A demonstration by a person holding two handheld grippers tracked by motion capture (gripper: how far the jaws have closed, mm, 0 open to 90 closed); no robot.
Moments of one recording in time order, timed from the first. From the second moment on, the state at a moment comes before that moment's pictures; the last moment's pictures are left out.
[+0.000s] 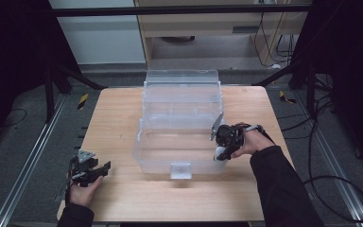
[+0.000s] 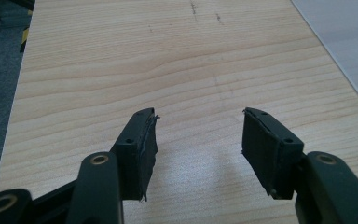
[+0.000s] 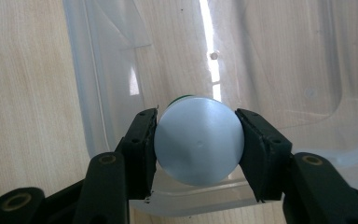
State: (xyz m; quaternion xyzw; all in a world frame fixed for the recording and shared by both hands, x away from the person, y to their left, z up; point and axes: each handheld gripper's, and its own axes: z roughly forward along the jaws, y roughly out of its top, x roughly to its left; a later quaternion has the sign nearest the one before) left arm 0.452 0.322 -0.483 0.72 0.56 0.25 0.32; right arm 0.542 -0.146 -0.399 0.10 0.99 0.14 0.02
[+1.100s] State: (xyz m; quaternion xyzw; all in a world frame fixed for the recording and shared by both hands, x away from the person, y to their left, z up) left arm 0.450 0.321 -0.483 0.72 0.56 0.25 0.32; right arm 0.521 -0.165 -0.364 0.18 0.94 0.26 0.11
